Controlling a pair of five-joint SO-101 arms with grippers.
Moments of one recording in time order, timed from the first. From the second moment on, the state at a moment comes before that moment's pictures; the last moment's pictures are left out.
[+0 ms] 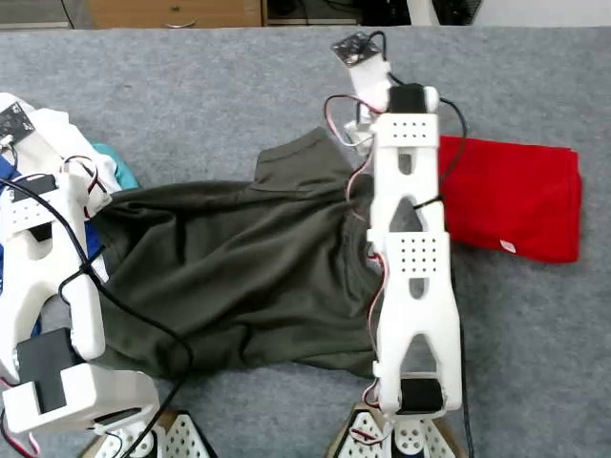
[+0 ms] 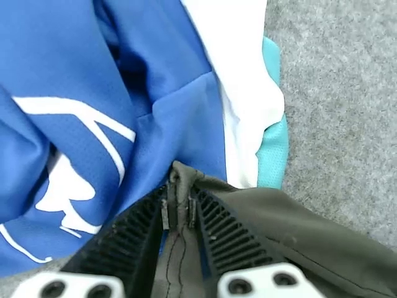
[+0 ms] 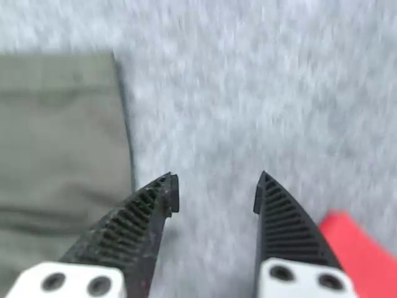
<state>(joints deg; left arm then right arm) -24.9 -4.9 26.5 45.5 8.7 -5.6 70.7 -82.0 85.1 19.7</state>
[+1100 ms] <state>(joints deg) -24.9 1.0 25.9 42.9 8.6 -12.8 69.9 -70.7 59.5 11.7</state>
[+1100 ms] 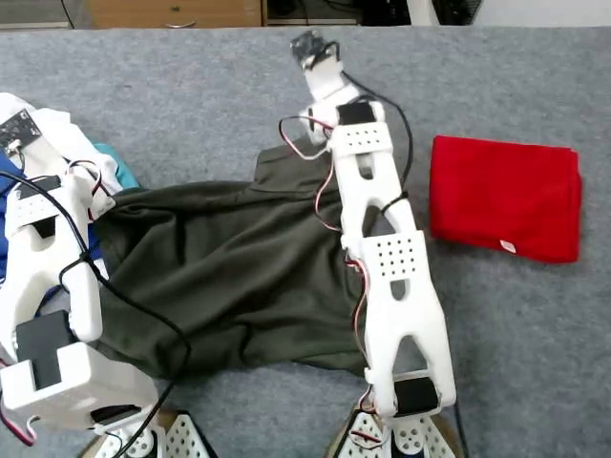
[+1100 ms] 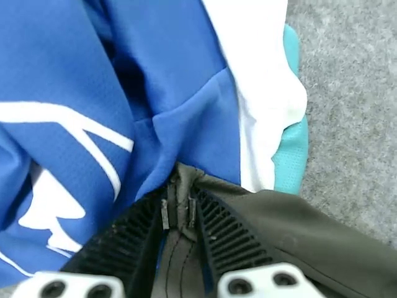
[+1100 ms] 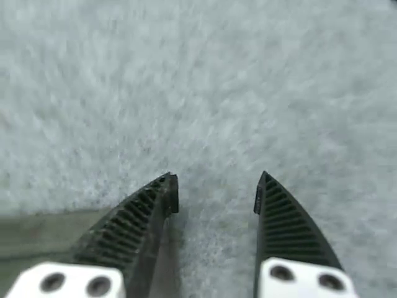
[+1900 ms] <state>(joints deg) -24.9 1.1 25.9 42.8 8.6 -13.3 70.5 -77.1 74.7 10.6</state>
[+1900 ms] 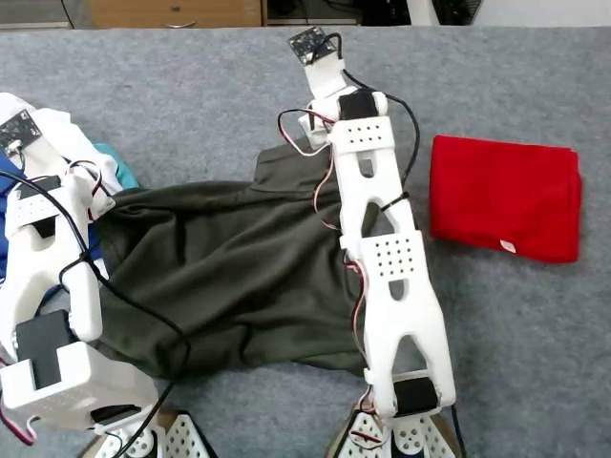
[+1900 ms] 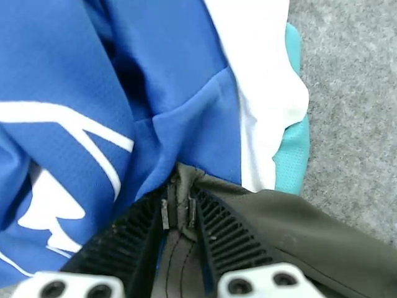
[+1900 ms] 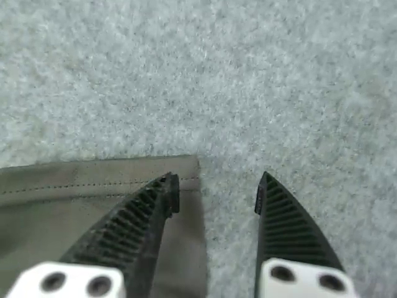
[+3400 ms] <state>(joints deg) -25.2 1.1 25.9 42.8 8.7 -15.5 74.6 -76.4 71.7 19.3</state>
